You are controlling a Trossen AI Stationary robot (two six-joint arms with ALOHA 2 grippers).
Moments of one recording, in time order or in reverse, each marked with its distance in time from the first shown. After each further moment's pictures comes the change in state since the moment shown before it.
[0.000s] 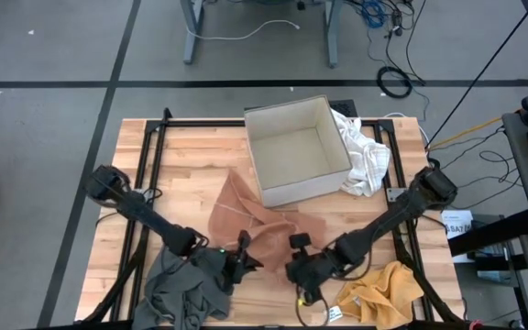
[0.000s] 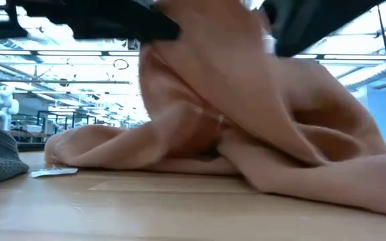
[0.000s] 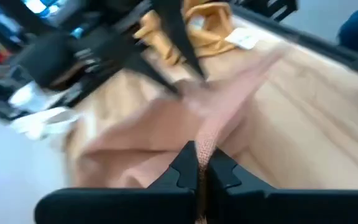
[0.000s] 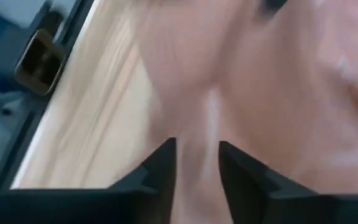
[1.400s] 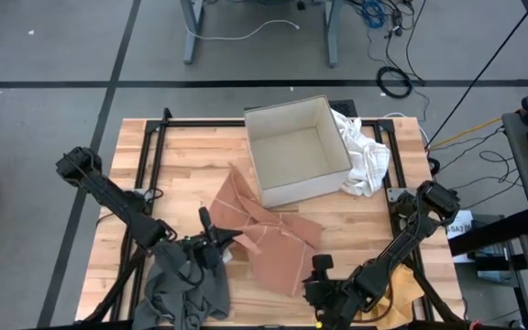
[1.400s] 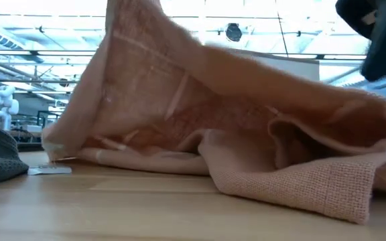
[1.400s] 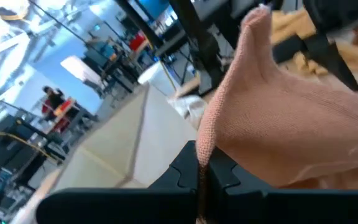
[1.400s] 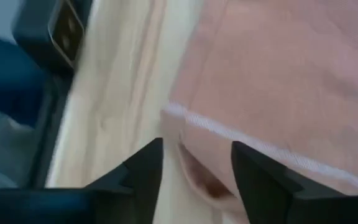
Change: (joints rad) left arm -0.105 -0.302 0.001 -0.118 -0.550 0.085; right arm 0.220 0.094 -0.002 0.006 0.291 0.330
